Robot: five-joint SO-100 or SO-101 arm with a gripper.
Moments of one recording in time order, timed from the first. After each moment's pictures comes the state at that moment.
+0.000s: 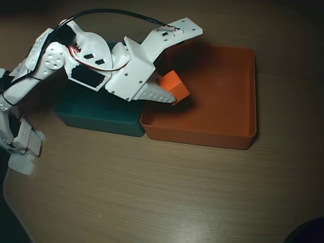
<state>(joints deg) -16.3 65.8 40.8 68.1 -109.5</state>
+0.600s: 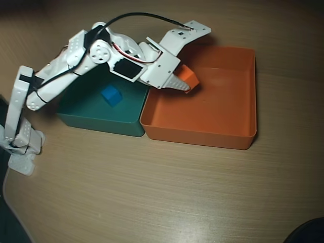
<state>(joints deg) -23.9 41.0 17.5 68.1 -108.9</state>
